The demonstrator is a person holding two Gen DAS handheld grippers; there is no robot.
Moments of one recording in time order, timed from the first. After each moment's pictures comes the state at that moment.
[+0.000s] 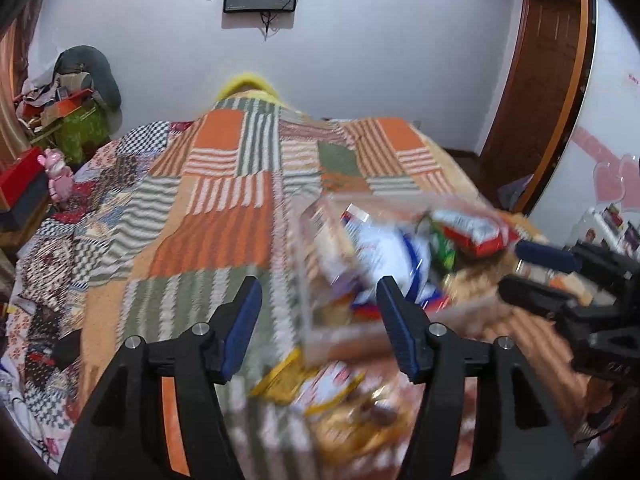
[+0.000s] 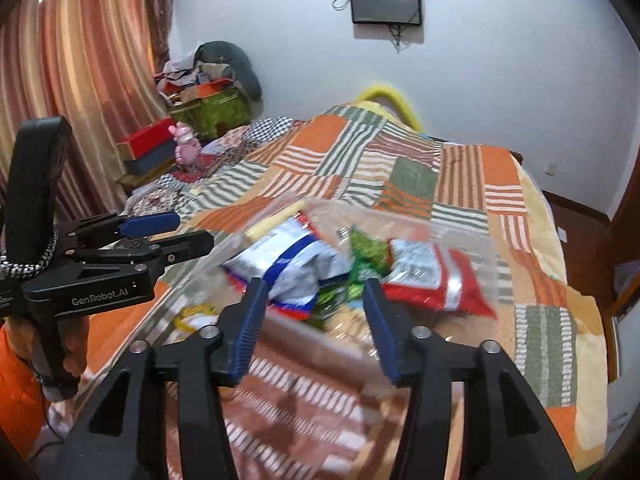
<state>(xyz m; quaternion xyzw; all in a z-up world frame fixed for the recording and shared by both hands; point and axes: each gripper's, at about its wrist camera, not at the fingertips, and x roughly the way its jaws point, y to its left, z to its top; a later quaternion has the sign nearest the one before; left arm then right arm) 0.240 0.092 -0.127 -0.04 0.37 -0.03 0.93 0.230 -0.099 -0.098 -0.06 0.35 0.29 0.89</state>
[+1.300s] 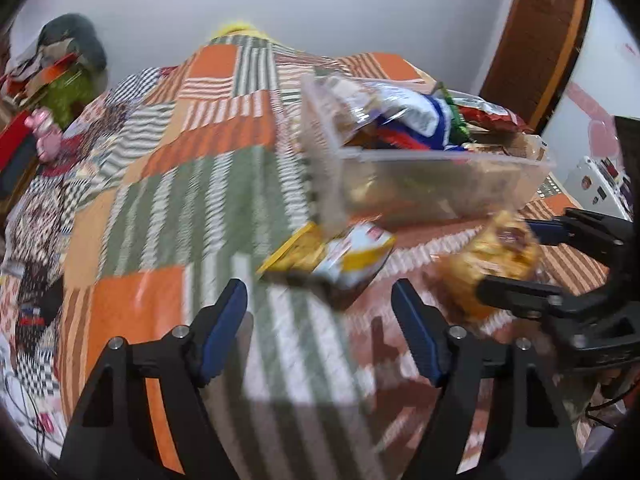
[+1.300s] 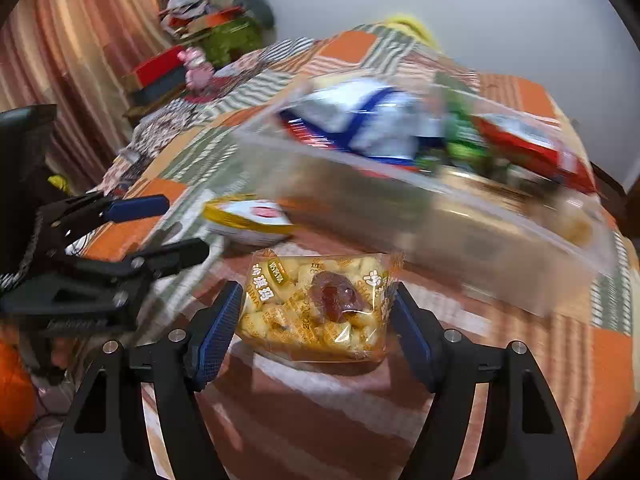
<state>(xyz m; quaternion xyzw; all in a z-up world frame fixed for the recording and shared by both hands) 0.210 0.101 -0.193 -0.03 0.44 -0.07 0.89 0.211 -0.078 -0.161 -0.08 0.46 0.28 0.84</state>
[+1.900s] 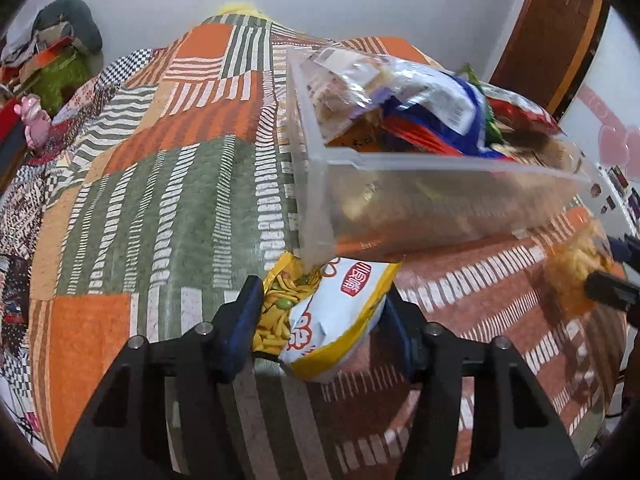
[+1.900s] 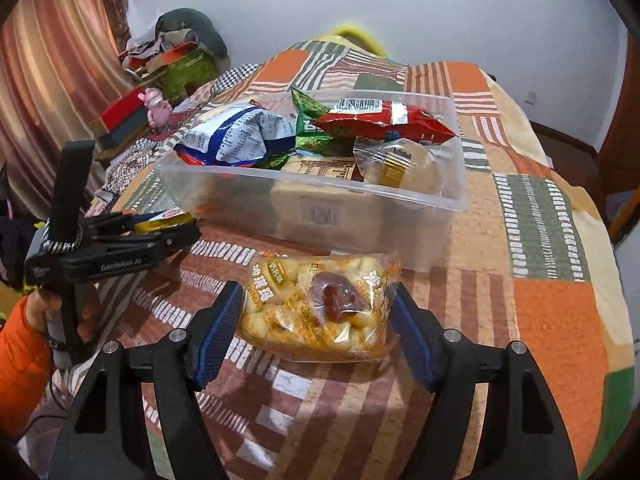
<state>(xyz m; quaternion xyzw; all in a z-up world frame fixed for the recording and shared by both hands) 0.249 0.088 -0.223 -0.05 0.47 -0.06 0.88 0.205 -0.144 -0.153 -0.03 0.45 0.24 0.86</state>
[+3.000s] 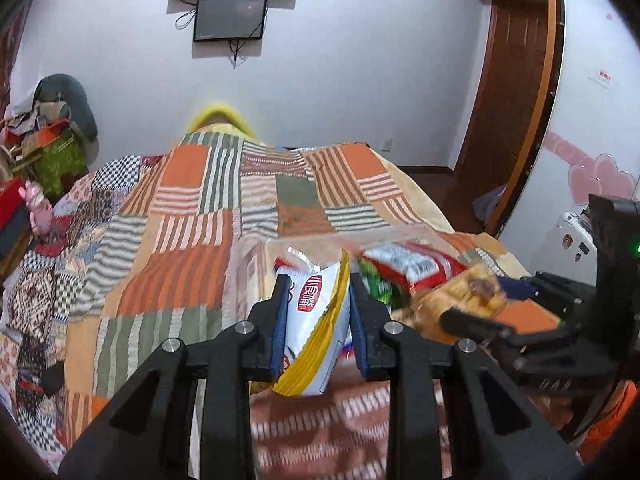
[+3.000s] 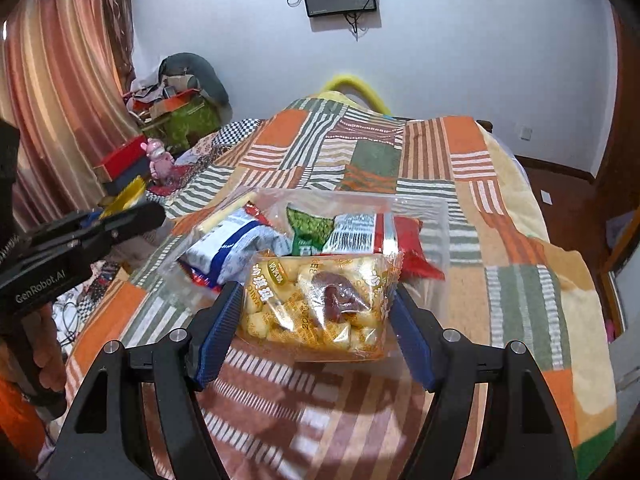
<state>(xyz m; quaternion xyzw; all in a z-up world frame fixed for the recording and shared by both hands) 0.258 0.040 -0.092 -0.03 0.31 -0.08 0.95 0.262 -0.139 -0.113 -0.01 0.38 0.24 0.90</state>
